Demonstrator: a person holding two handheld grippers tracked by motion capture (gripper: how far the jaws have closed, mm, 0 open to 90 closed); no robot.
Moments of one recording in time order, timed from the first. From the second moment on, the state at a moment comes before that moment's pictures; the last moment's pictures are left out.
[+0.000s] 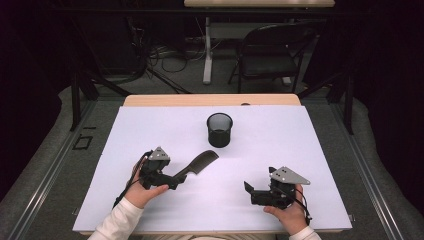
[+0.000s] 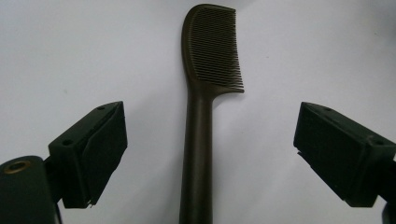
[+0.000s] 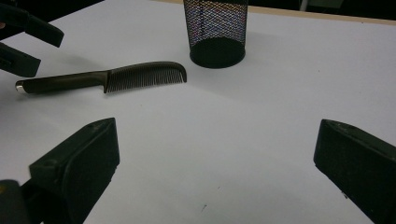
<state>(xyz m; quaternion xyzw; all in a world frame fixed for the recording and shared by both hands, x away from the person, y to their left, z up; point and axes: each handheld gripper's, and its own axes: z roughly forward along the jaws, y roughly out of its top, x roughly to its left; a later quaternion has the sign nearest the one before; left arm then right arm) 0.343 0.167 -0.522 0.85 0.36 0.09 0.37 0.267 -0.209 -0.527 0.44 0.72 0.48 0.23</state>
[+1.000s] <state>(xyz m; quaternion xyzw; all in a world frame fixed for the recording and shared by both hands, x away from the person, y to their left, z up) 0.360 0.168 -0.507 0.87 0.36 0.09 0.32 0.267 -0.209 -0.528 0.45 0.72 0.48 0.23</state>
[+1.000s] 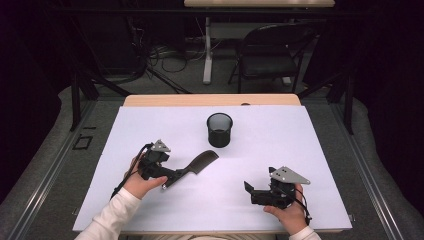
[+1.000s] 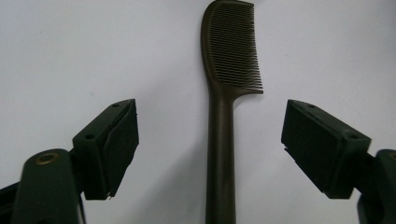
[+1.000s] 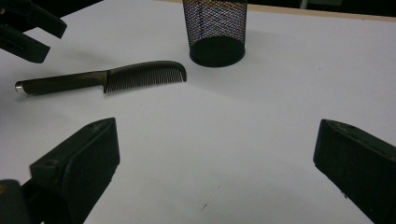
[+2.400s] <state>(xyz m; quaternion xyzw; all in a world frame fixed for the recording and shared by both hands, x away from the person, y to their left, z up) 0.372 0.159 -0.505 0.90 0.37 0.05 0.22 0.268 -0.208 -0.528 0.44 0.72 0.48 0.23</state>
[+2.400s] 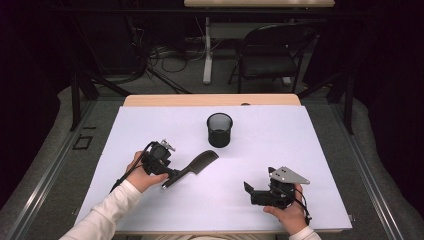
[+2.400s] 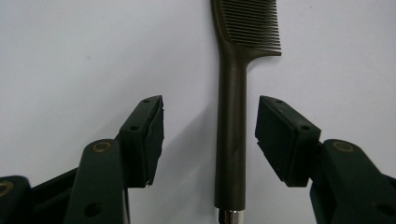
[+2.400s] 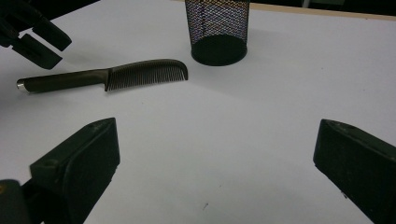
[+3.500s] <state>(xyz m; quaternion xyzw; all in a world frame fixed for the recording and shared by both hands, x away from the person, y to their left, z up) 0.372 0.147 -0.515 0.91 0.38 0.04 0.19 0.268 -0.208 -0.529 0.44 0.73 0.47 0.23</state>
